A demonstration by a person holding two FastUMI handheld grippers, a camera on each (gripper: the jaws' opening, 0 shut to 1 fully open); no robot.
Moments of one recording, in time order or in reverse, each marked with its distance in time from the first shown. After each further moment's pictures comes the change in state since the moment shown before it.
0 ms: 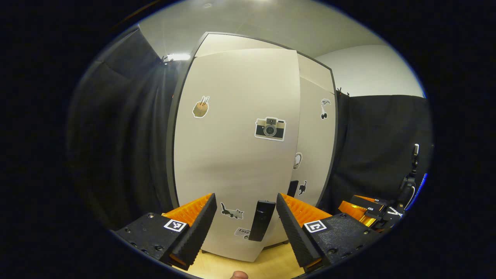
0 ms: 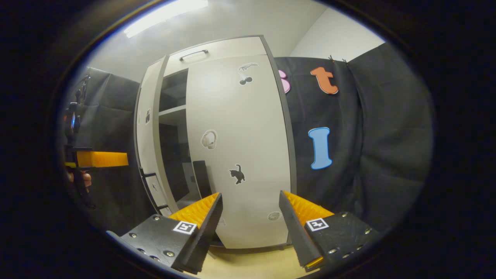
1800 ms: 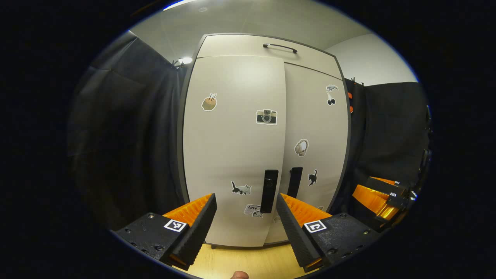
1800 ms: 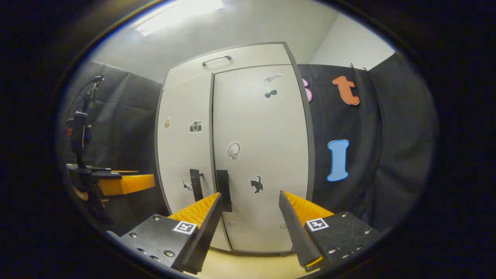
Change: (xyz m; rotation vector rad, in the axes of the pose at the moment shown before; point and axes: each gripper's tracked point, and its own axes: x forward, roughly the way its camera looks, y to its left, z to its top) left arm 0.014 0.003 -0.027 0.065 0.007 0.183; right arm -0.008 0.032 0.028 -0.068 -0.042 0.151
